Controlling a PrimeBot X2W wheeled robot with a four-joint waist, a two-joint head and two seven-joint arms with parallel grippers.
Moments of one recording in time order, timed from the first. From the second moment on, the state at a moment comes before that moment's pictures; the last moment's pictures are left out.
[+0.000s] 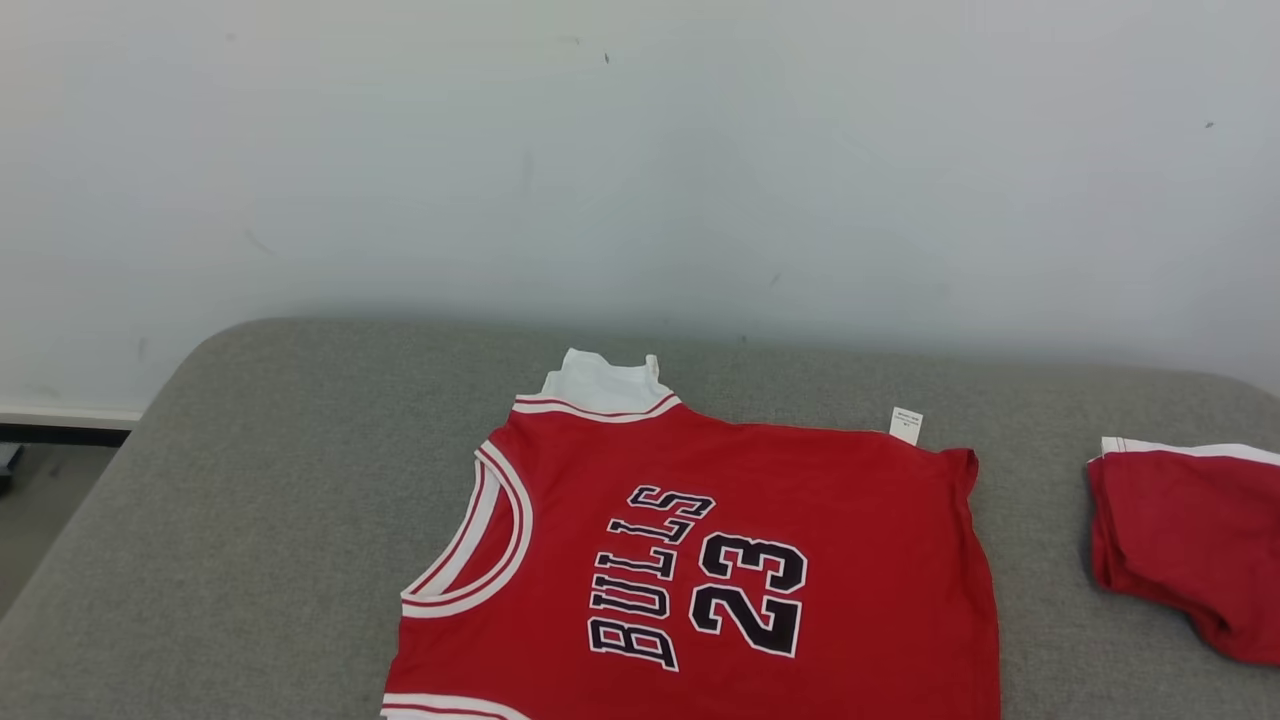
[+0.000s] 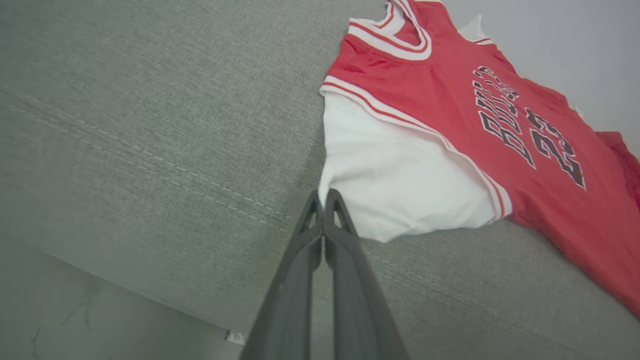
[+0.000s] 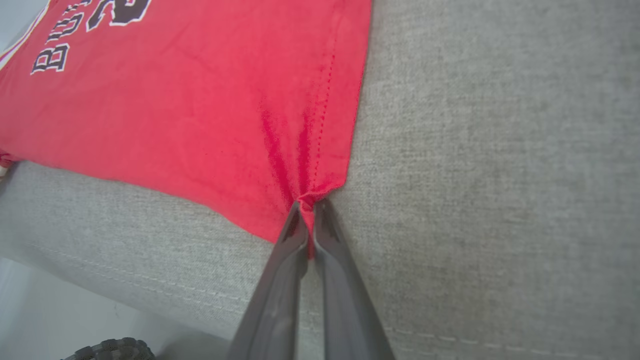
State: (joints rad) left arm 0.16 0.11 -0.14 0.58 -0.58 -0.13 -0.26; right arm -0.04 -0.40 0.78 0.83 1.03 0.13 -0.28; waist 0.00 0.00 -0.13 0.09
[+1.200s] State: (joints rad) left arm -0.36 0.07 0.02 0.45 -0.29 -0.13 -0.26; right arm -0.38 -0.31 0.28 0.60 0.71 0.13 -0.26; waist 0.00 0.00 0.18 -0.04
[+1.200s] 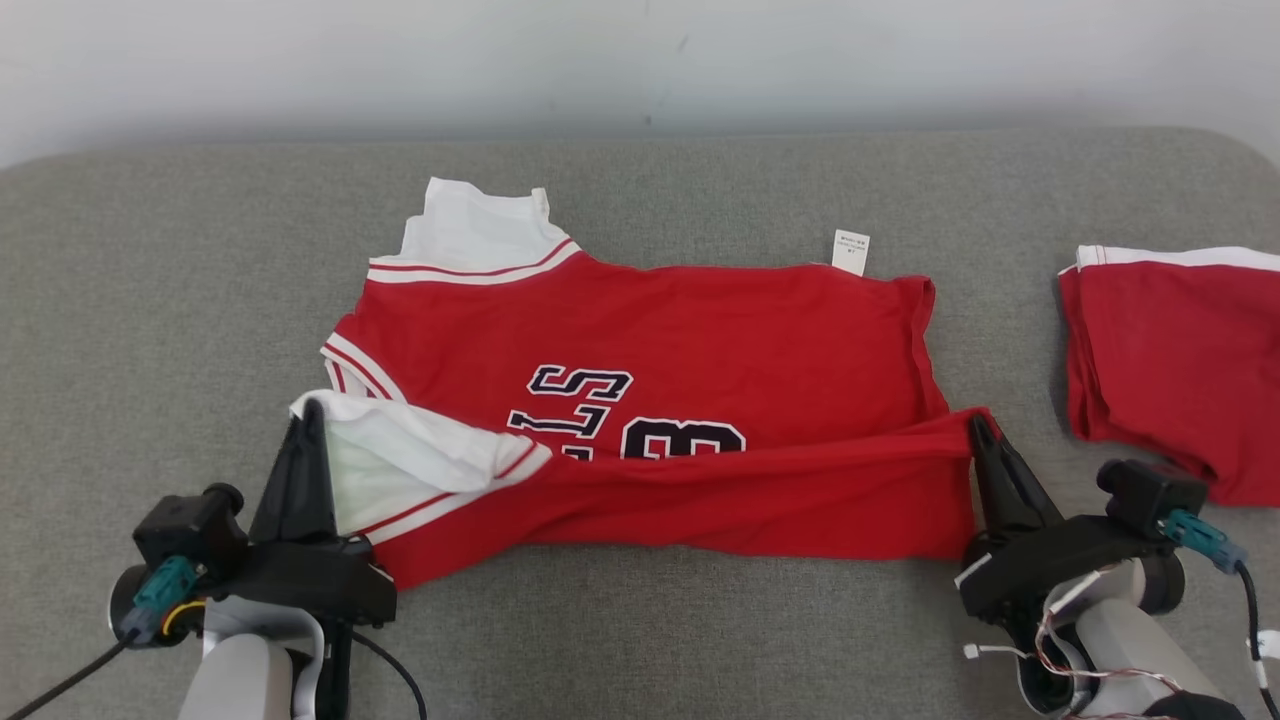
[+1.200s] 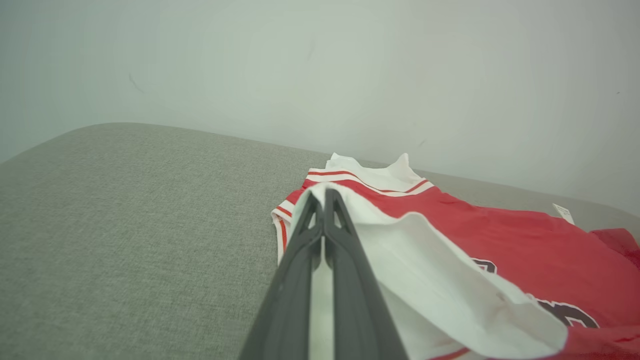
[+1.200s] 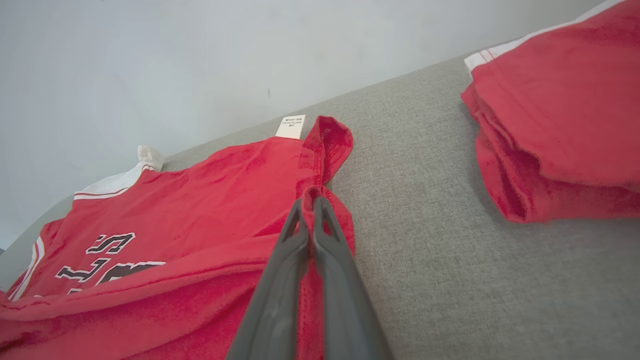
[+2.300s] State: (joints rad) left arm -0.31 0.05 0.08 0.33 -0.18 -0.07 -0.26; right arm -0.30 -0.24 0.13 0.47 0.51 0.13 -0.26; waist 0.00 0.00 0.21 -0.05
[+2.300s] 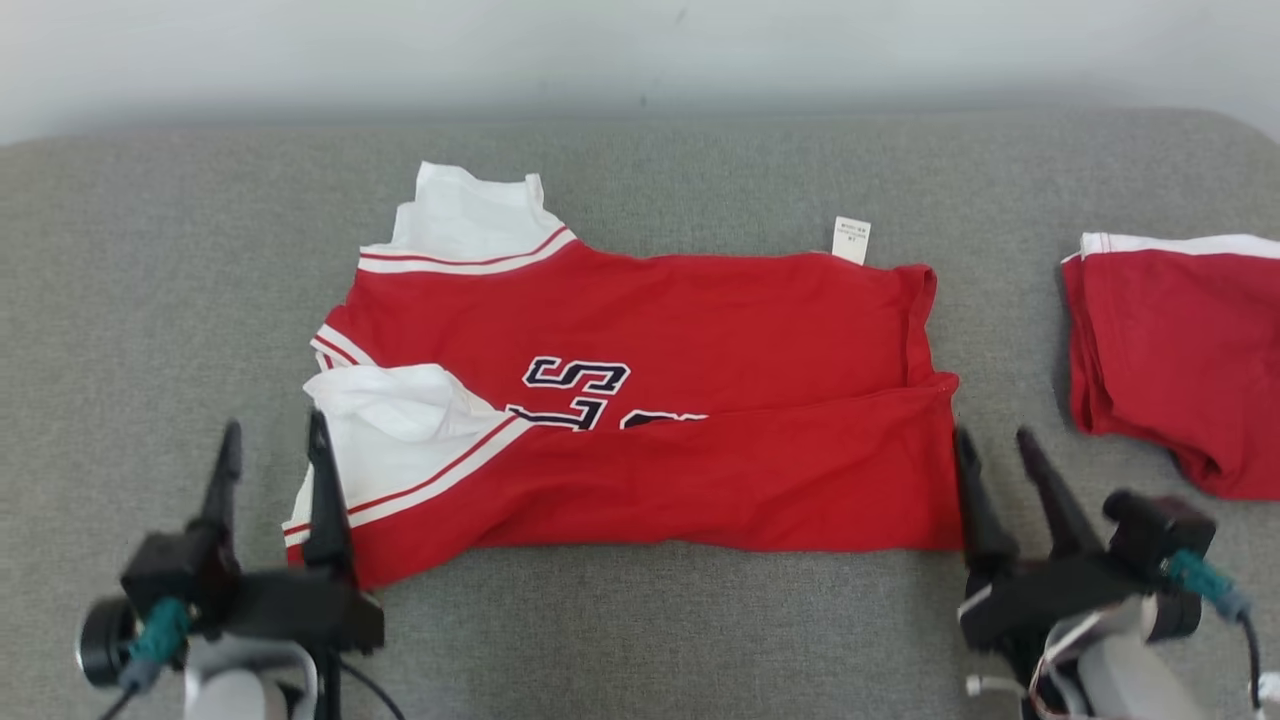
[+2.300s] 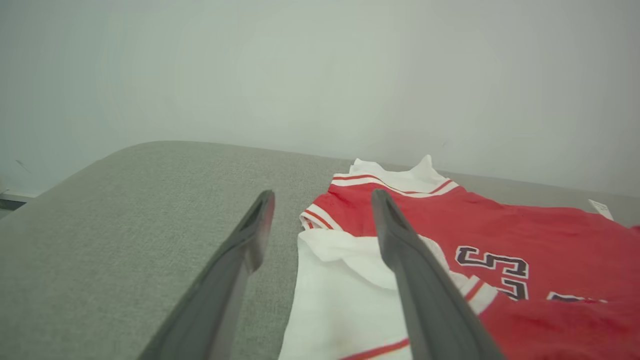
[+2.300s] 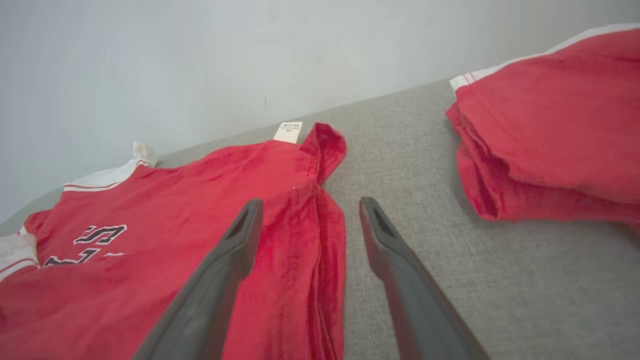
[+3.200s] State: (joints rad) left arm -0.15 0.05 -0.01 0.32 -0.25 -0.02 -0.26; right arm -0.25 -0.21 0.22 0.71 0.60 0.13 -0.27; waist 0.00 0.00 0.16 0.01
